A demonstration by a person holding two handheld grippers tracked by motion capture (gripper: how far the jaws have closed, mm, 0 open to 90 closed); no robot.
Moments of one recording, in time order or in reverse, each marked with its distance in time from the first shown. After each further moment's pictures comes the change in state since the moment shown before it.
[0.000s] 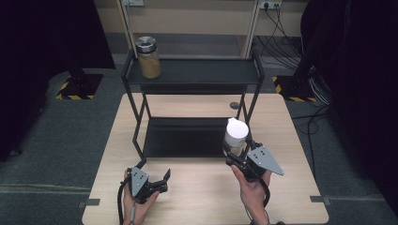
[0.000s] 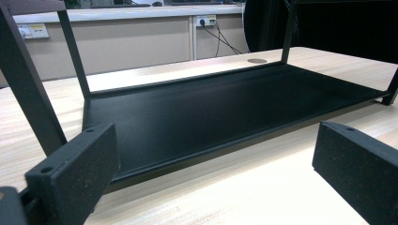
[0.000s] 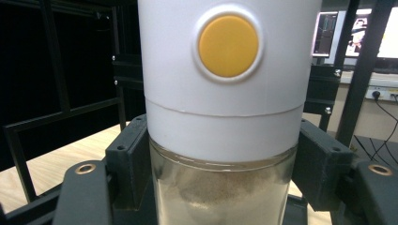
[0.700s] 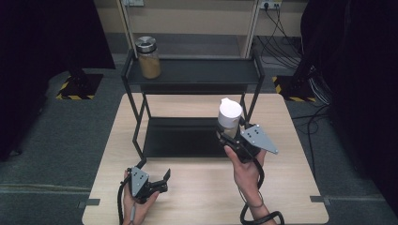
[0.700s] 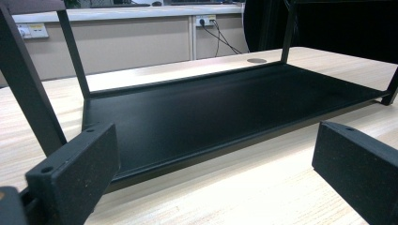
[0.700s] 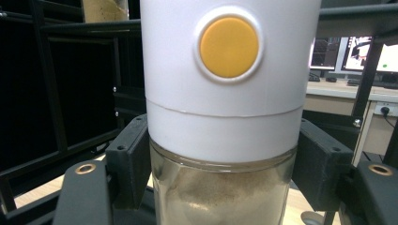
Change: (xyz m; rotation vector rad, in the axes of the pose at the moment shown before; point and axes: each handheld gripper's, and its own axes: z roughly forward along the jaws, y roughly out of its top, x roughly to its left) left arm 0.000 0.000 0.000 0.001 -0.001 0.000; right arm 0.000 0.039 0.036 -0.036 0.016 -0.001
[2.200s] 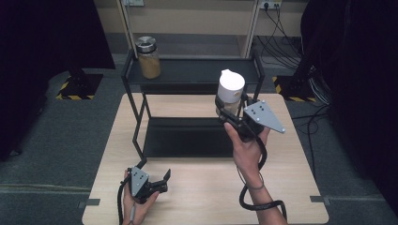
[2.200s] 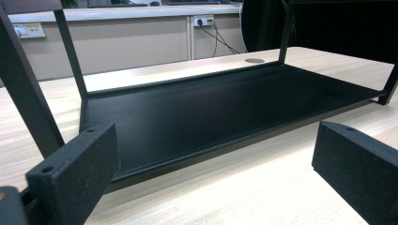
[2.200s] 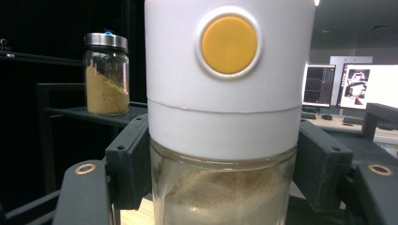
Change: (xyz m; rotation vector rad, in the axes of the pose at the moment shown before) left arm 0.002 0.000 0.000 0.002 -0.009 0.001; right arm -0.002 0.055 0.020 -0.122 -0.002 -0.022
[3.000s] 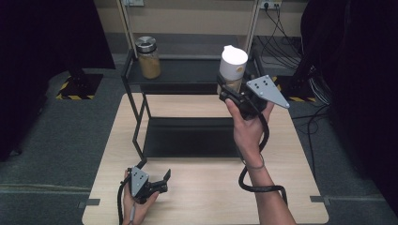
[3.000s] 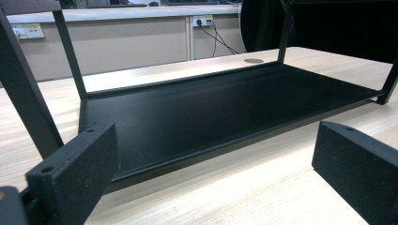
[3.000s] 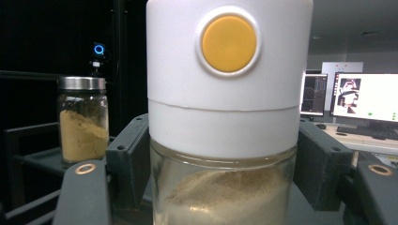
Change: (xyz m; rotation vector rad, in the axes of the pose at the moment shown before) left arm 0.000 0.000 0.000 -0.002 -0.003 0.001; right arm -0.012 0.038 0.033 -0.025 -0.027 0.015
